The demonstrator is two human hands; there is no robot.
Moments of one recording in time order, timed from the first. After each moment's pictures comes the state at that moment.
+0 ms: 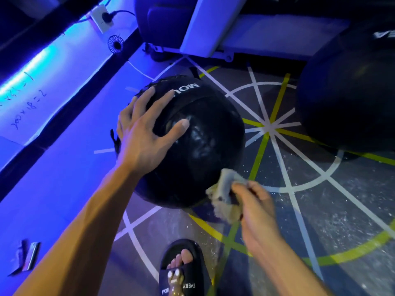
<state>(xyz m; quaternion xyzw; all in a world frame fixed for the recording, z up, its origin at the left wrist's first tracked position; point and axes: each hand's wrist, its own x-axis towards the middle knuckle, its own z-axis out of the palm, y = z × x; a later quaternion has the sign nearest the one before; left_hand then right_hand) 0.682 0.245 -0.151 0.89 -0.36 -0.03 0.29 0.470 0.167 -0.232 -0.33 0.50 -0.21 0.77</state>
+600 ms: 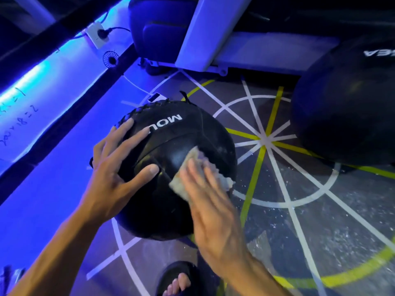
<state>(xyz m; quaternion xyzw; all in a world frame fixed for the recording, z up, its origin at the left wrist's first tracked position) 0.699 0.301 -0.159 0.84 -0.43 -0.04 0.32 0.505 0.184 -0.222 -0.85 0.14 -0.35 0.36</state>
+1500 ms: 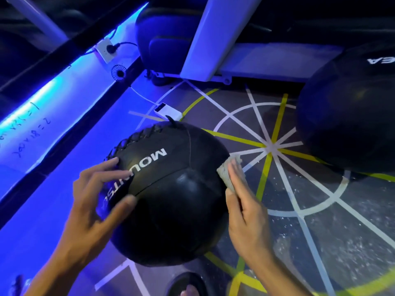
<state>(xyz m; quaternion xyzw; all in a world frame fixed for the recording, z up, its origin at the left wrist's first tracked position) 0.684 0.348 -0.147 0.83 -0.41 -0.02 0.38 0.502 0.154 -0.233 -0.72 0.28 -0.31 0.55</state>
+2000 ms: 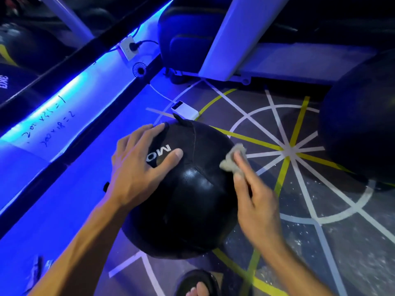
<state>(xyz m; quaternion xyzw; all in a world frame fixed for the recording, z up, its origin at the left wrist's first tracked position) 0.714 0.285 -0.136 0.90 -0.35 0.00 0.25 0.525 0.149 -0.211 -0.73 0.28 -0.30 0.55</state>
